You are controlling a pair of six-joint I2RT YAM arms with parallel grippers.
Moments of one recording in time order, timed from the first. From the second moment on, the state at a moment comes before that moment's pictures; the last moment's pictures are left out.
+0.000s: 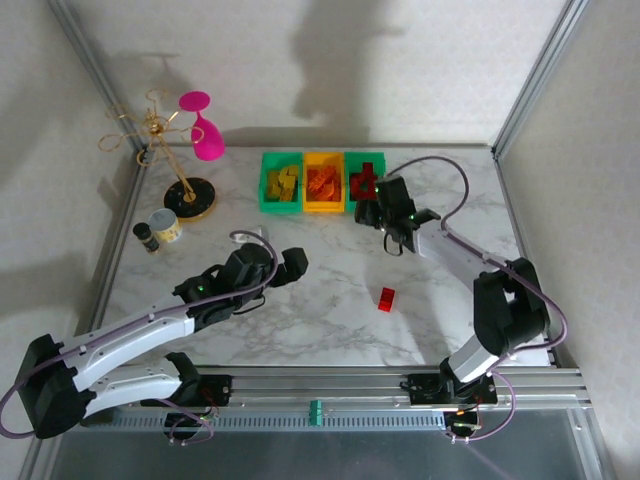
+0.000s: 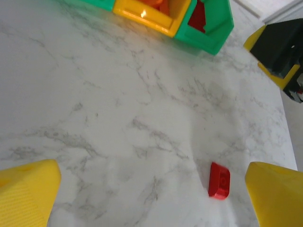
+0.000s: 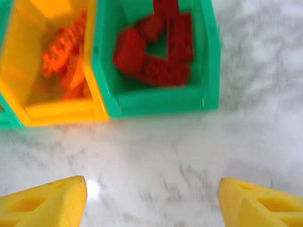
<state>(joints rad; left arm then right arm) -0.83 1.03 0.71 -0.29 -0.26 -0.94 0.50 1.57 1.08 -0.31 0.16 0.49</state>
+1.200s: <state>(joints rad) -1.11 1.00 0.57 -0.17 -0.38 -1.06 0.80 1.35 0.62 -0.54 0.32 0.89</state>
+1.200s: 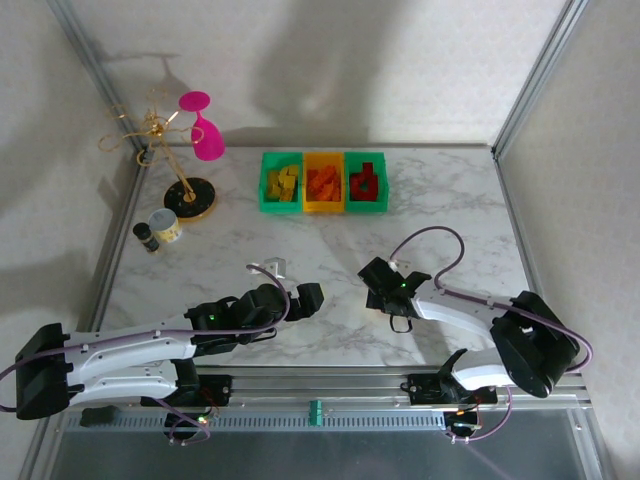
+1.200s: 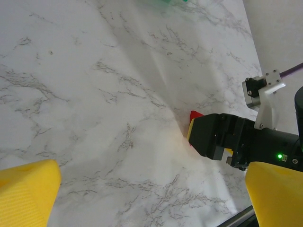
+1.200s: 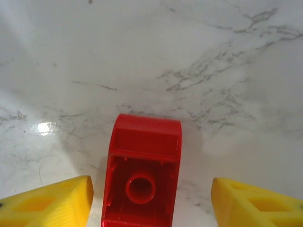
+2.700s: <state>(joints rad) -0.79 1.09 0.77 -0.19 -0.36 -0.90 0.48 1.79 1.30 -0.27 0.29 0.50</state>
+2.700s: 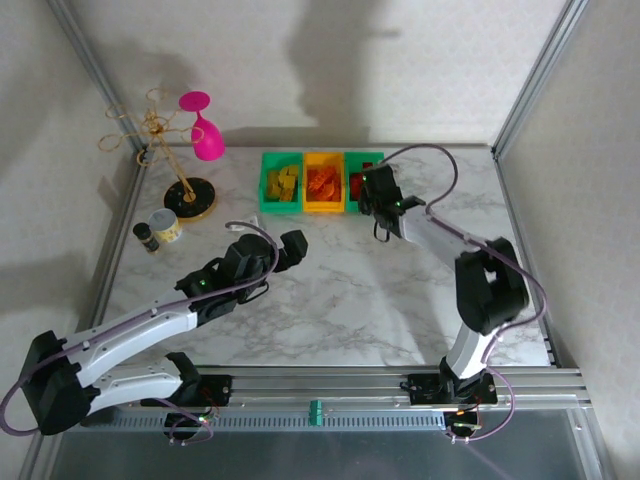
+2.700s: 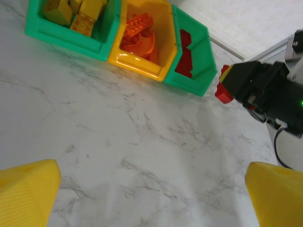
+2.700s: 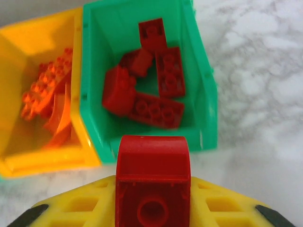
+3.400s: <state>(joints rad) -0.66 1.20 0.80 -0.13 -0.26 -0.87 0.38 2.10 1.68 -0.24 0.24 0.33</state>
